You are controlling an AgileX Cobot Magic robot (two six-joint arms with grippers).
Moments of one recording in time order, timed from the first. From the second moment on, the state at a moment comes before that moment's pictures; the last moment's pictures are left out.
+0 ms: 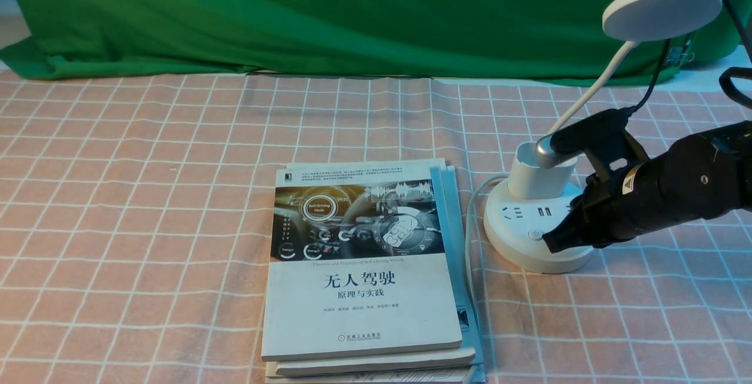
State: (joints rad) right arm 0.33 1.72 -0.97 0.01 0.33 -0.20; left arm 0.05 0.00 0.01 -0.03 0.22 -0.02
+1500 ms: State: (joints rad) right arm 0.32 1.77 -0.98 0.00 0.30 -0.18; left arm 0.05 0.00 0.01 -0.03 0.22 -0.02
